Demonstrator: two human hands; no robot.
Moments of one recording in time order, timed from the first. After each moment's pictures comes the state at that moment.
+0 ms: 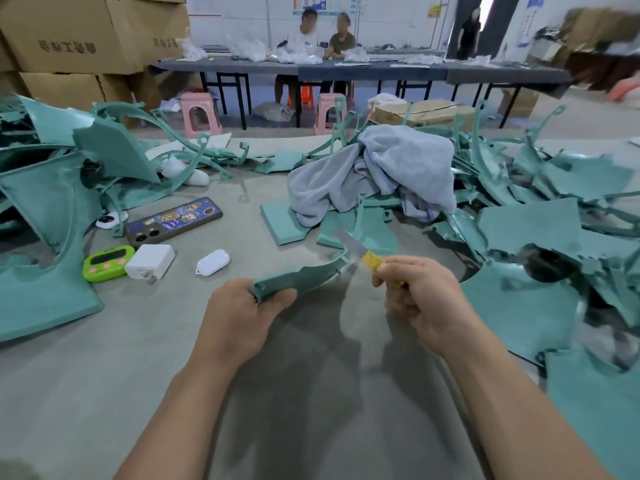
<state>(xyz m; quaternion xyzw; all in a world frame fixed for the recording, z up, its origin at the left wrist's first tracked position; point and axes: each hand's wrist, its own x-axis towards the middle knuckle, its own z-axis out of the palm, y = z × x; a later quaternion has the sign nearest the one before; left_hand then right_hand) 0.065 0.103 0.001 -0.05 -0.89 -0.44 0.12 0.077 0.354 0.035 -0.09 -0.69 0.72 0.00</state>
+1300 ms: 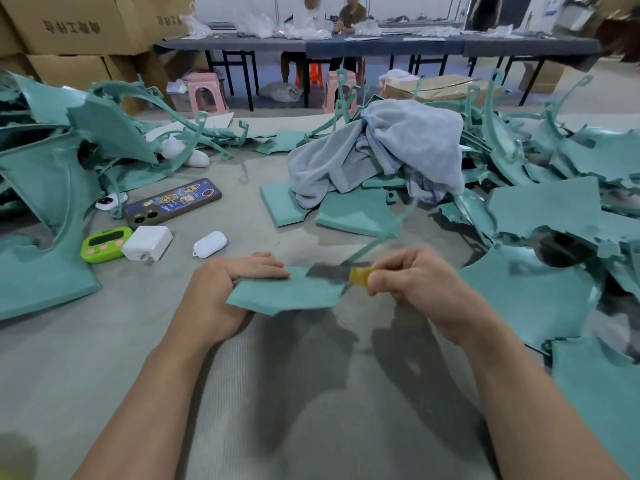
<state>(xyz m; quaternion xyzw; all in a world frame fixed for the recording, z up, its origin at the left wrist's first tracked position) 0.063 0.089 0.007 -0.17 -0.85 -0.49 0.09 0.082 0.370 0.035 0.05 -0.80 0.59 -0.06</state>
